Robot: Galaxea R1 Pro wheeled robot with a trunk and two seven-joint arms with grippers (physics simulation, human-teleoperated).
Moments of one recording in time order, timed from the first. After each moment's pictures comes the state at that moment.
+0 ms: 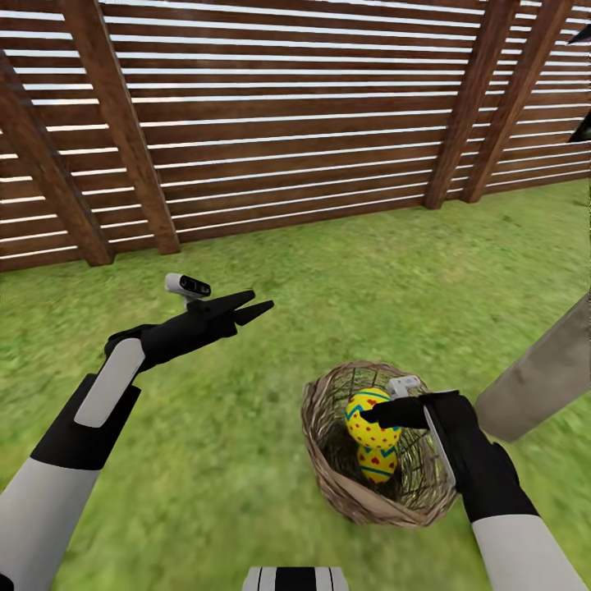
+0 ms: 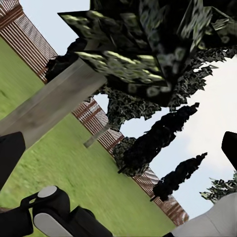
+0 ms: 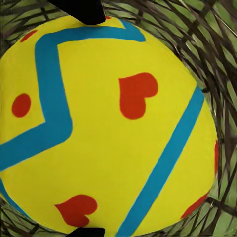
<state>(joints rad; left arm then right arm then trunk) -0.80 0.22 -0.25 -1.46 1.27 0.87 -0.76 -0.60 -0.07 0.00 -1.27 0.22 0.99 0.52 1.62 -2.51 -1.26</state>
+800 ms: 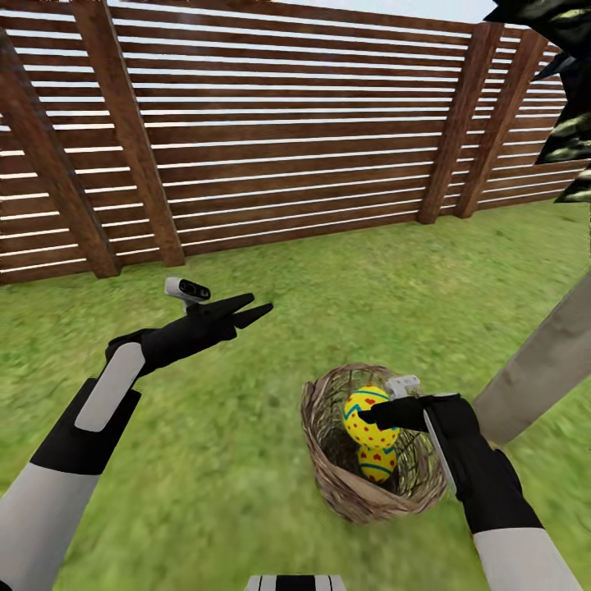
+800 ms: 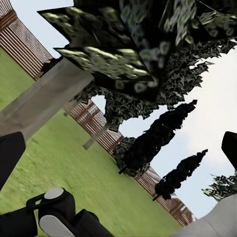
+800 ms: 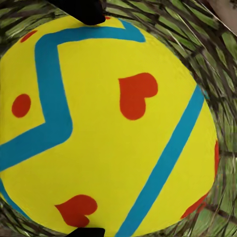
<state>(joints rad) -0.78 0.22 -0.24 -1.46 1.27 0.87 -0.76 -0.56 -0.06 0.01 -1.35 0.23 0.99 0.51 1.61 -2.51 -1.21</state>
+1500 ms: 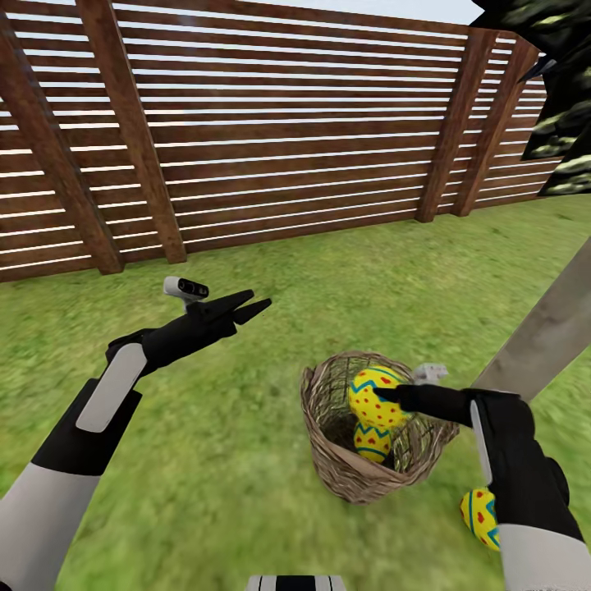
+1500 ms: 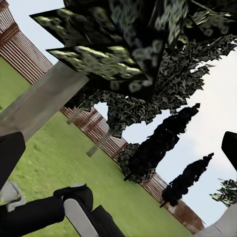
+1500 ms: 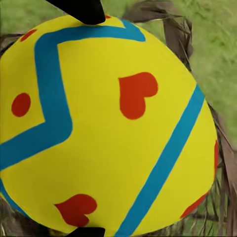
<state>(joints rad) -0.78 0.21 -0.25 -1.46 1.26 0.80 -0.76 -0.56 -0.06 -0.26 -1.44 0.22 0.99 0.83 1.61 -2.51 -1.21</state>
